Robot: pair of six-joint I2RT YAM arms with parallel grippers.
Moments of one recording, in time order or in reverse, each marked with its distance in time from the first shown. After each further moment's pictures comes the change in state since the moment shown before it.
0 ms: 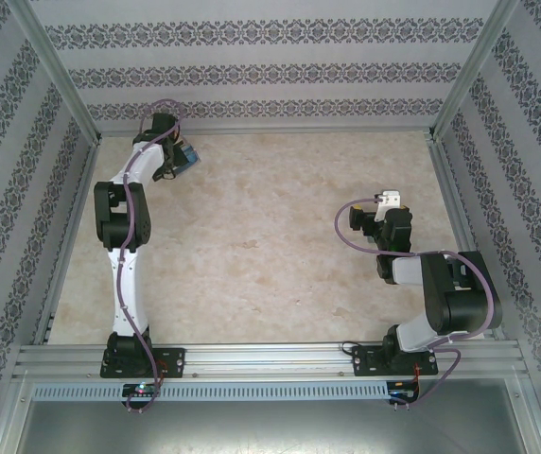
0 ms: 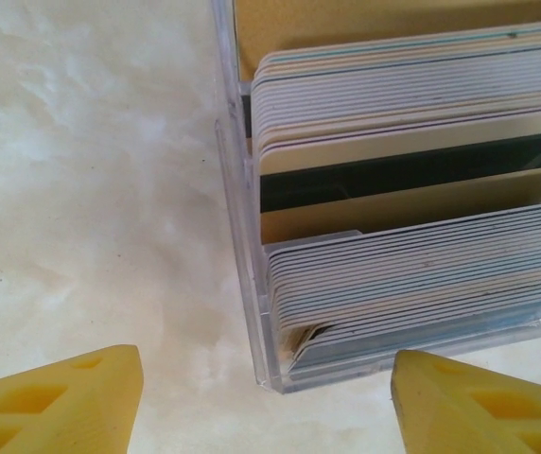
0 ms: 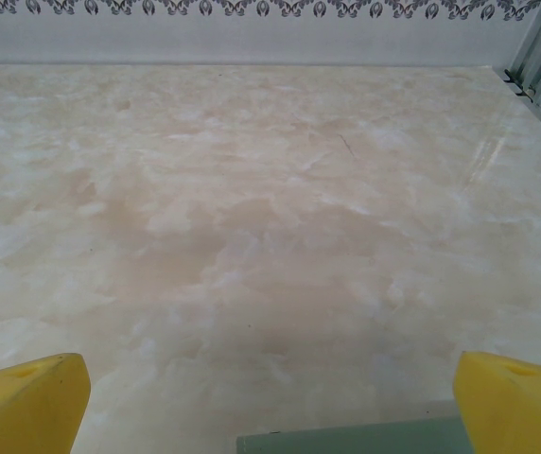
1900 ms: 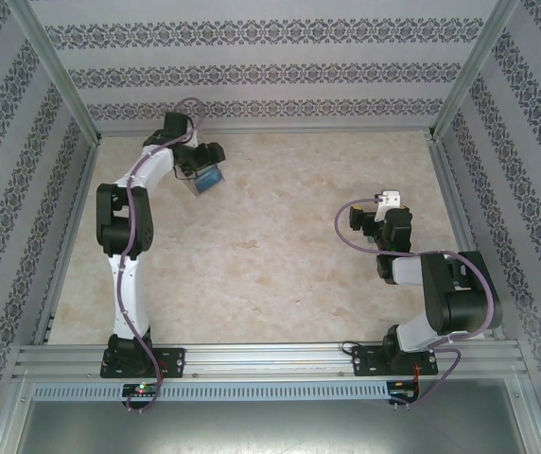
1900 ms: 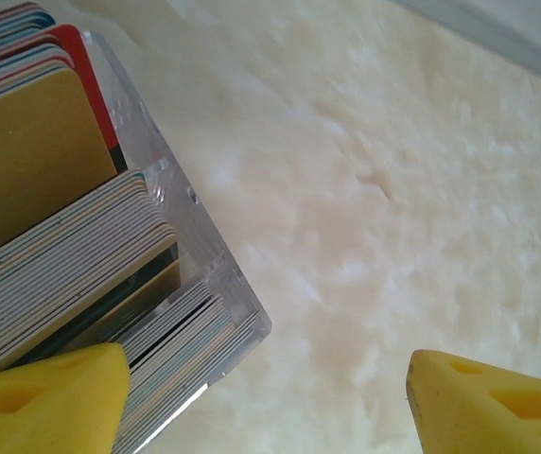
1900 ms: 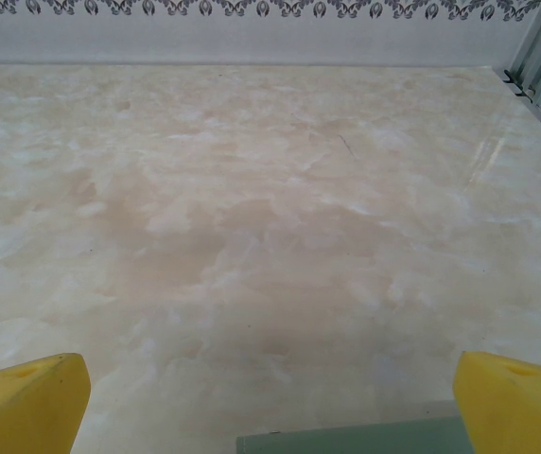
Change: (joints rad) left arm -0.109 -0.128 -0.169 0.164 0.549 0.170; right arm 0.000 0.000 0.000 0.001 0.001 0.000
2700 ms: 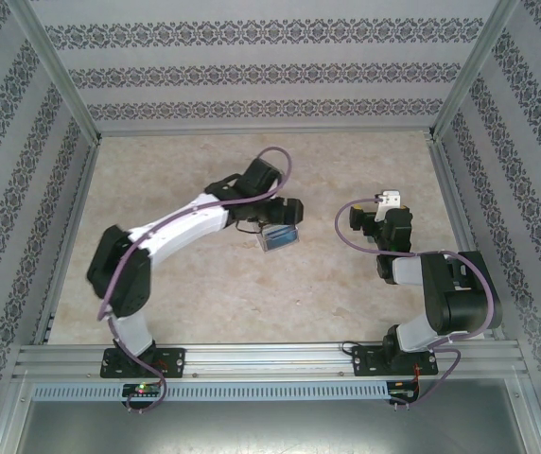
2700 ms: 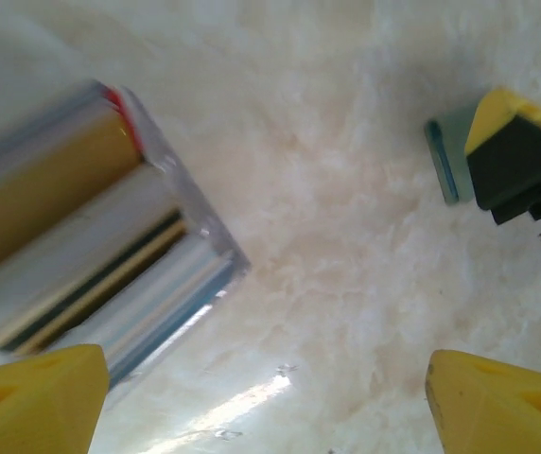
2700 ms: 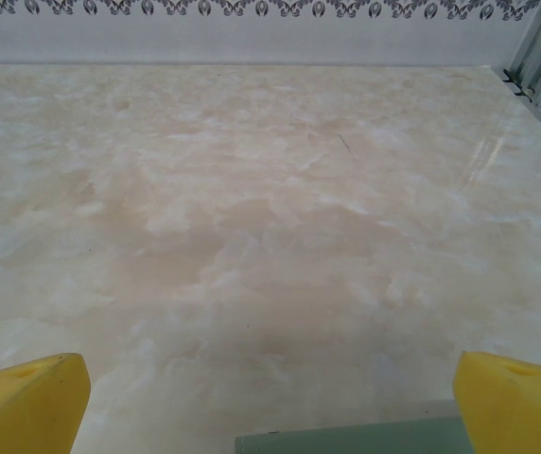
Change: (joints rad) left arm -0.580 -0.505 -0.461 0.058 -0.259 -0.133; right arm -0.003 0.000 0.000 -0.001 -0.002 0.001
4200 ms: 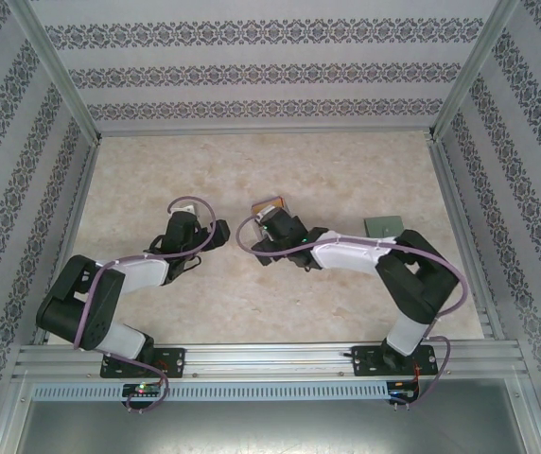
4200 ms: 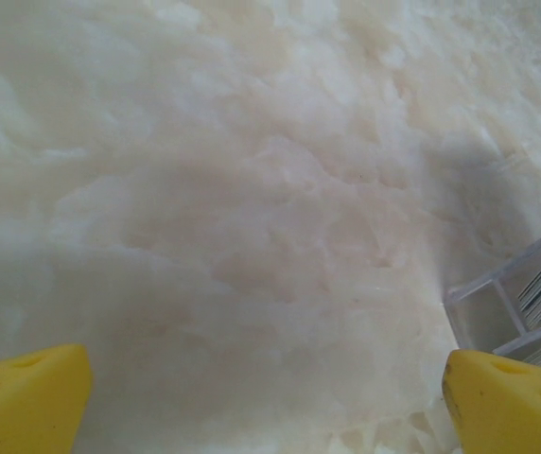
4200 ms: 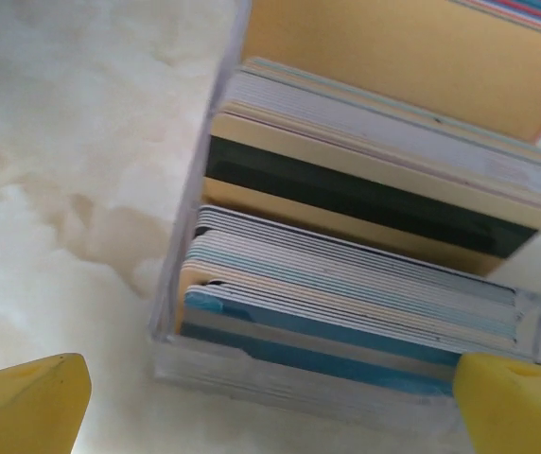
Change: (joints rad) left arm 0.334 -0.272 -0.914 0.849 -0.139 -0.071; right arm 0.794 0.221 0.600 -0.938 0.234 0.081
